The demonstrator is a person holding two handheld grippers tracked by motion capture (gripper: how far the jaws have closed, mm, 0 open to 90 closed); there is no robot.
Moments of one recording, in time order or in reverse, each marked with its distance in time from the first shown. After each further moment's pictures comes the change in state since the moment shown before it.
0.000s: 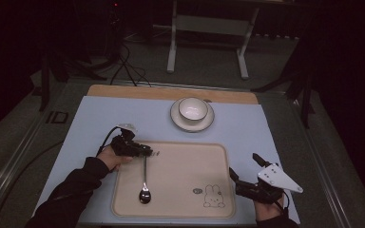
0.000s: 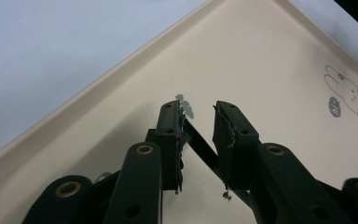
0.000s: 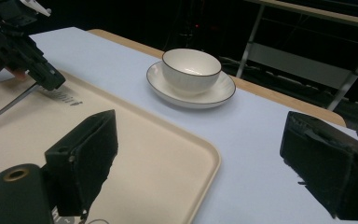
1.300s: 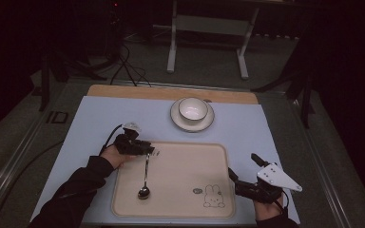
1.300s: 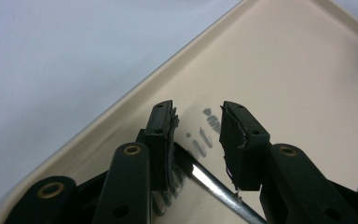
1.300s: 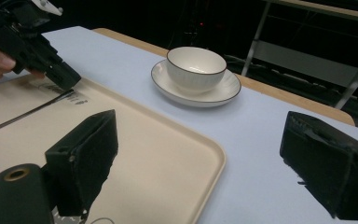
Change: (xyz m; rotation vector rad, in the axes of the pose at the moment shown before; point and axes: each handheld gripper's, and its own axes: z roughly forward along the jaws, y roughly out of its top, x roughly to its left) left arm -0.004 0.008 0.006 -0.017 0.106 0.047; right arm 0.000 0.000 0.002 0.007 0.022 0.006
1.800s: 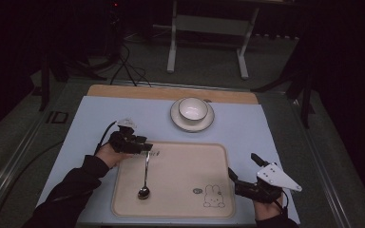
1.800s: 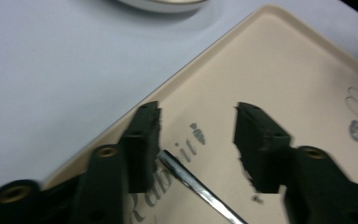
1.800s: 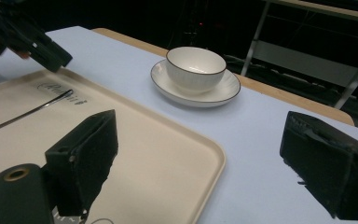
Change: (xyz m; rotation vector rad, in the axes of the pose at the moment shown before) left arm -0.015 0.010 -0.031 -0.060 0.040 -0.002; right arm 0.000 0.000 0.001 -0.001 -0.004 -0.001
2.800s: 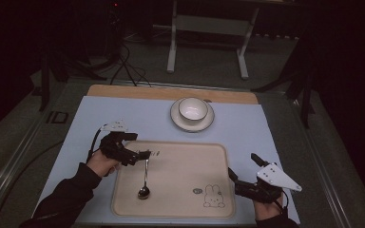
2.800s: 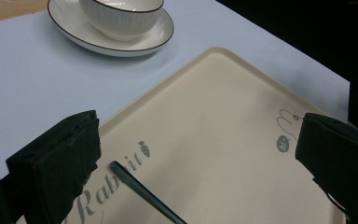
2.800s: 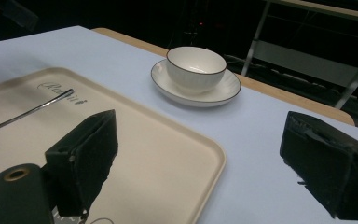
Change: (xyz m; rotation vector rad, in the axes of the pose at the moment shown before) left arm -0.041 -0.002 -0.047 -0.146 -0.057 0.025; right arm 0.000 0.000 0.000 0.003 0.002 -0.001
